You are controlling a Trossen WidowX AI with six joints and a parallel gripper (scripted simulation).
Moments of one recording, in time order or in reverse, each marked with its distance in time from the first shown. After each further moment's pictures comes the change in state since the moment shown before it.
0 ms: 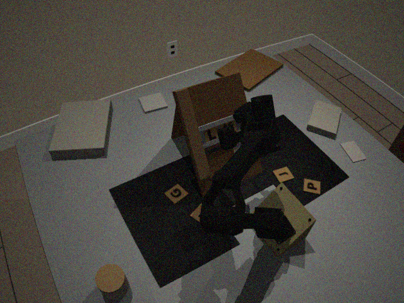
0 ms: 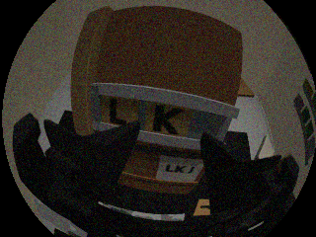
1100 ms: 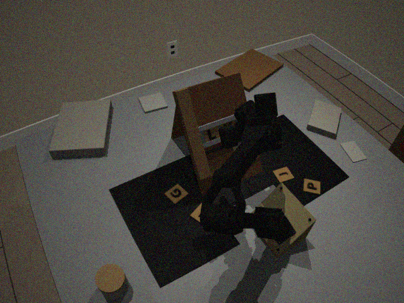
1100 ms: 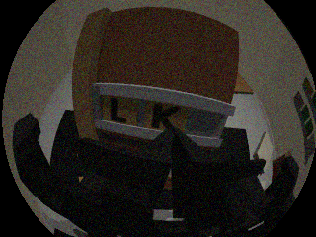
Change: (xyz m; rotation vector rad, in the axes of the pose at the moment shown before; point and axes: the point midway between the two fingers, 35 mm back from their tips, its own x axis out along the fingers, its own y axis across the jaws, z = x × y) arm -0.007 -0.002 0.002 0.009 0.030 -0.009
